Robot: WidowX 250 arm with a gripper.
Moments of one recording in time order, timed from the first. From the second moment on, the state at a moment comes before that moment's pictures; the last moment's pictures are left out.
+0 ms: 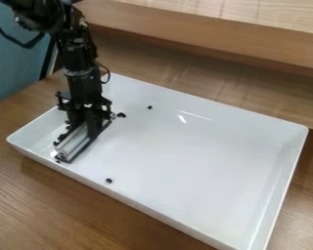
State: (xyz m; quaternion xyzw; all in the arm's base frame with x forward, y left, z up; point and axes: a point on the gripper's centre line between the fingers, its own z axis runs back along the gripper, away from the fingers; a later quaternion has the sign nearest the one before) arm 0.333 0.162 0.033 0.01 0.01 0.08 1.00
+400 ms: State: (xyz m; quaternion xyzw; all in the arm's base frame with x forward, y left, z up) arm 0.344 0.179 0.036 0.02 0.00 0.08 1.00
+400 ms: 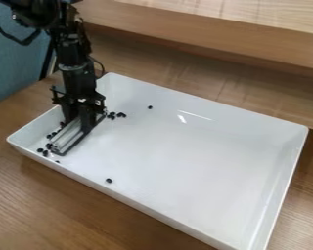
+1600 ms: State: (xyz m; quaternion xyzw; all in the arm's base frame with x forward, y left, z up) arm 0.357 0.144 0.065 -0.03 -0.04 0.07 1.00
